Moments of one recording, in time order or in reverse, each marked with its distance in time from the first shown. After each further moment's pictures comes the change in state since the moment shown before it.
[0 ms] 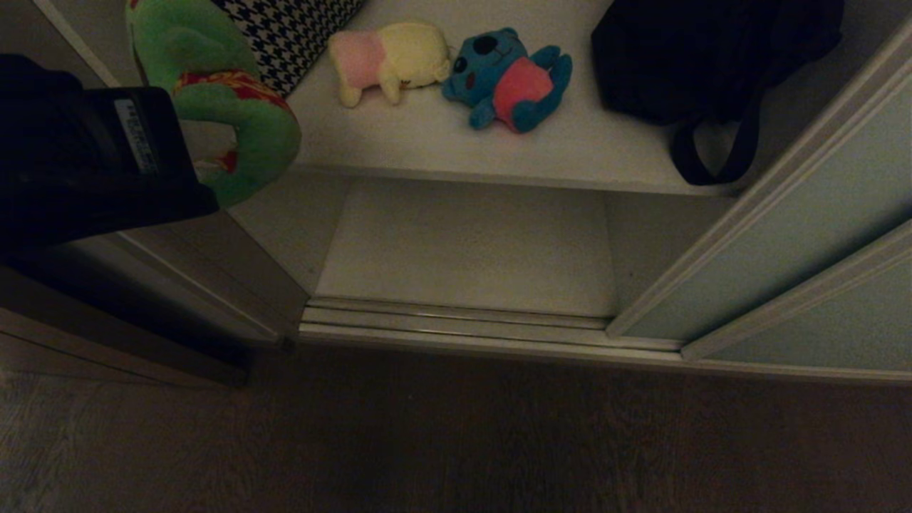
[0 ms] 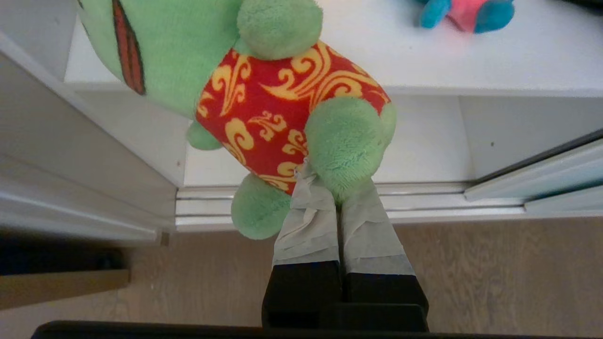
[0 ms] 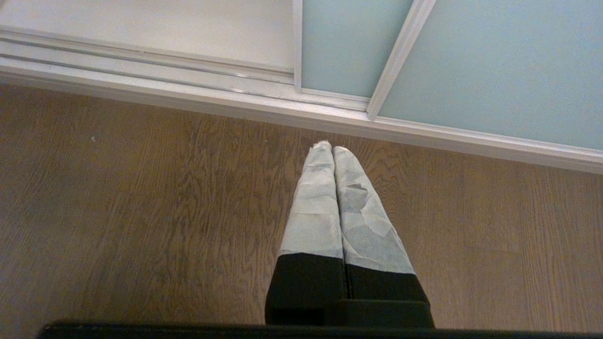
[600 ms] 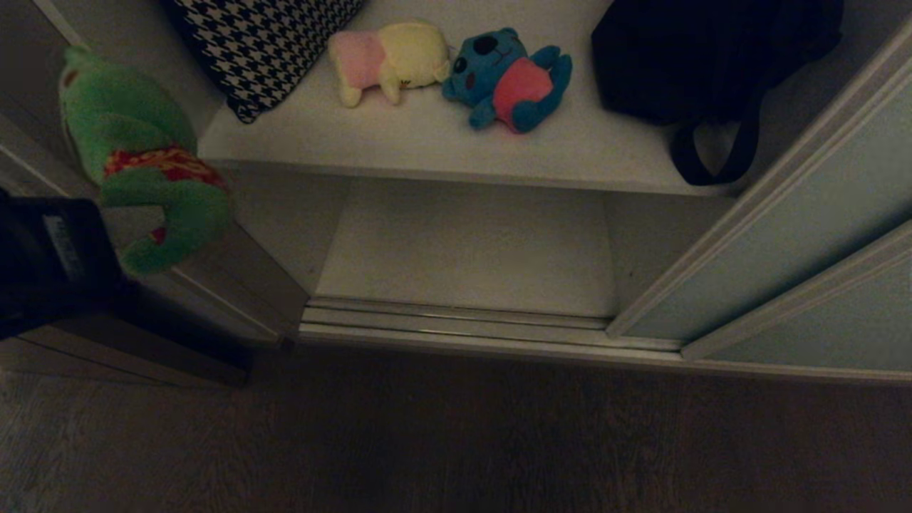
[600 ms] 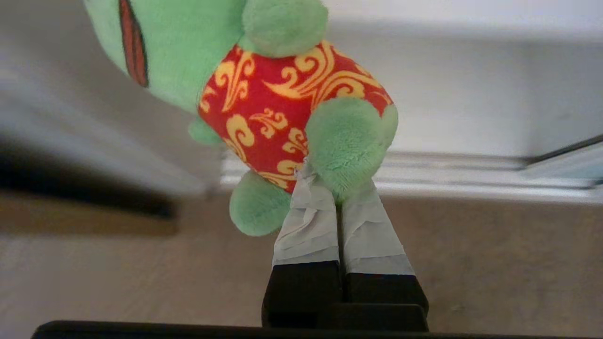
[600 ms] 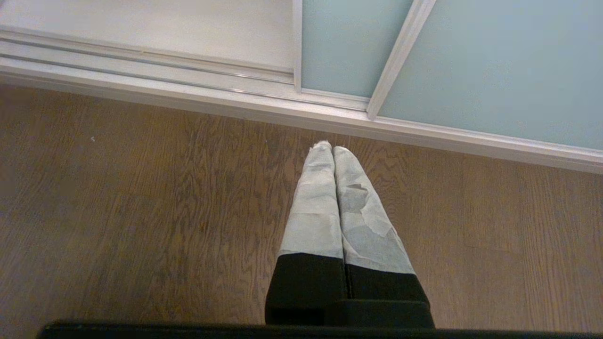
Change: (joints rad) left arm 0.123 -0.153 0.208 0.033 0.012 -0.015; right arm 0.000 0.000 0.000 0.000 0.000 0.000
